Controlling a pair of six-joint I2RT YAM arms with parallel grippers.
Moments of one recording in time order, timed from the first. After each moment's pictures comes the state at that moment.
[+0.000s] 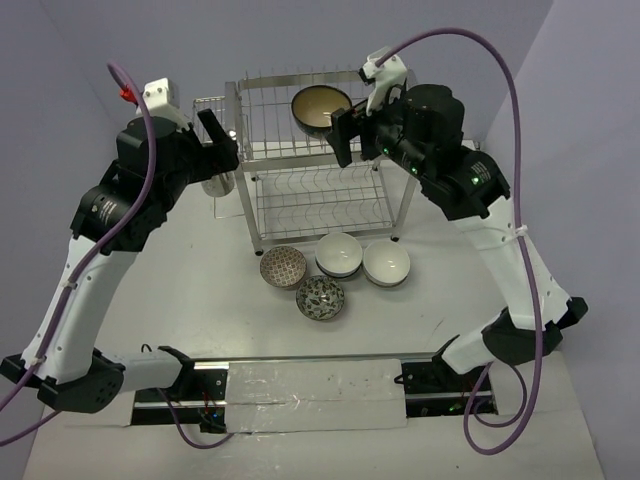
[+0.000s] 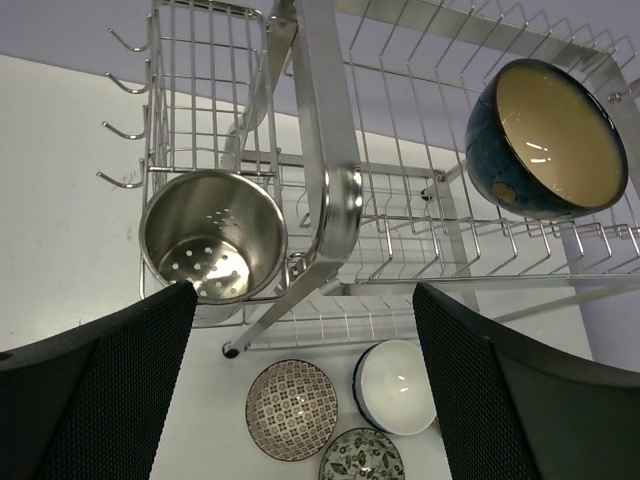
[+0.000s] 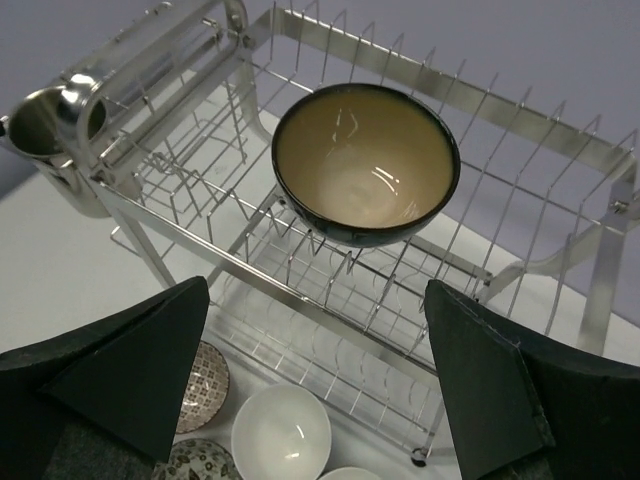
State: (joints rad) left arm -0.51 1.25 1.78 -0.84 -0.36 -0.49; right arm 0.66 1.46 2.05 -0.74 0.09 -0.07
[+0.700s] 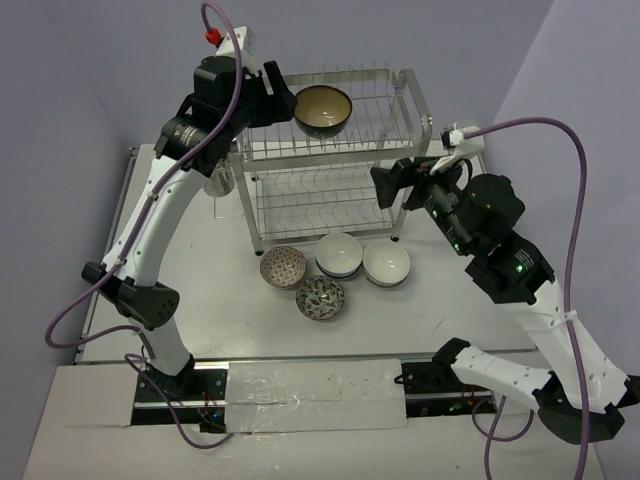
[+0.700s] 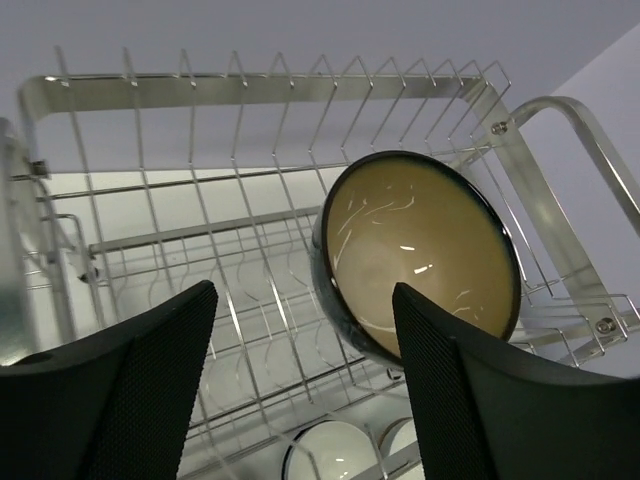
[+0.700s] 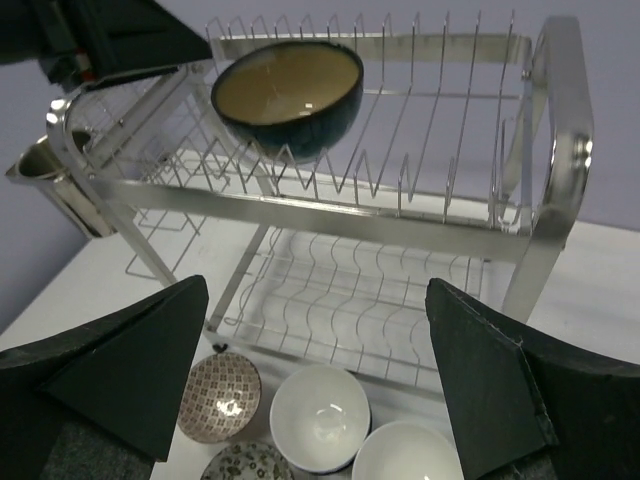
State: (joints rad) left arm -0.51 1.75 2.21 -0.69 -0.12 -0.44; right arm 0.66 0.95 1.38 -0.40 0.27 0.13
